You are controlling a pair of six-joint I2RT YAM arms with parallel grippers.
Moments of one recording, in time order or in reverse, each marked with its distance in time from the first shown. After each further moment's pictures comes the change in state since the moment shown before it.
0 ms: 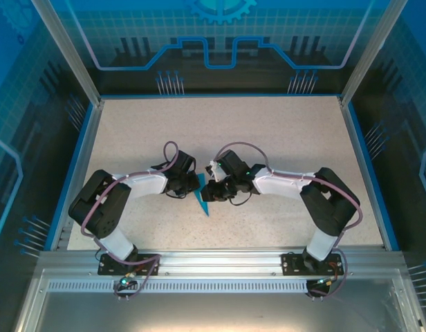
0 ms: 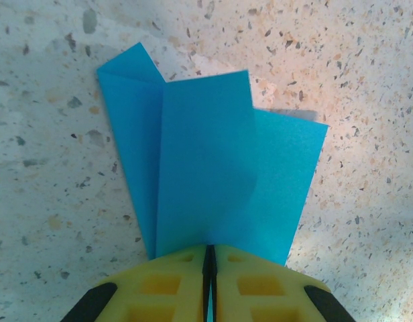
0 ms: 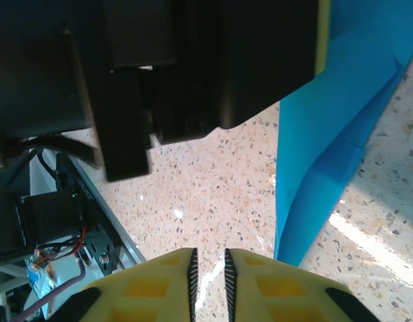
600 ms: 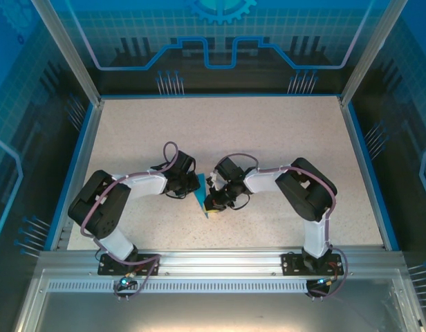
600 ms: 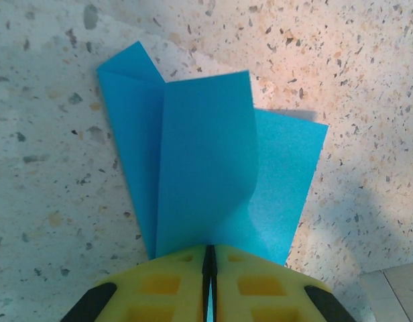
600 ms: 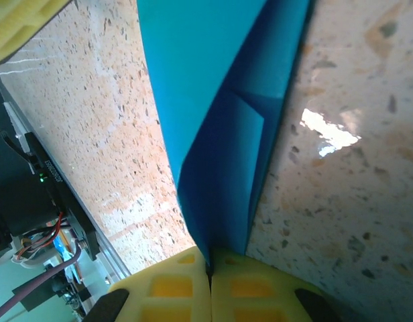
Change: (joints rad) left arm 0.000 -0.003 -0.007 0.008 0.001 -0.003; right arm -0.025 0.204 0.003 0.010 -0.154 0.015
